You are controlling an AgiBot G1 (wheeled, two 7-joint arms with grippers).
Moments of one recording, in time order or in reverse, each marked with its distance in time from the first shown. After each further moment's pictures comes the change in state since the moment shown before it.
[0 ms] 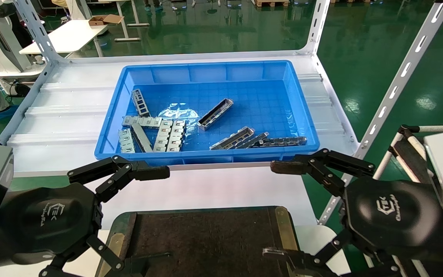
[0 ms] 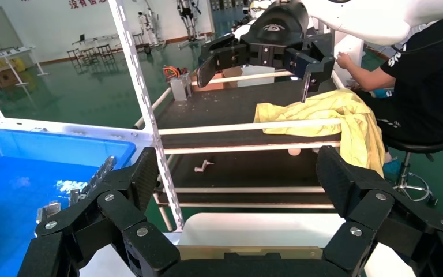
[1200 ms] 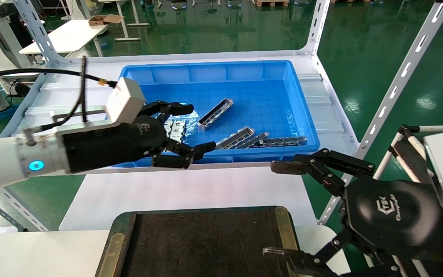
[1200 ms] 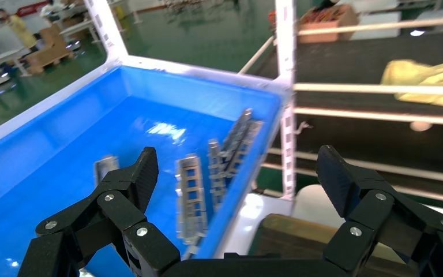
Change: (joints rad) left arm -0.291 0.312 0.175 0.312 0.417 -0.334 -0.006; right arm 0.000 0.000 -0.001 0.000 0.001 0.000 -0.001
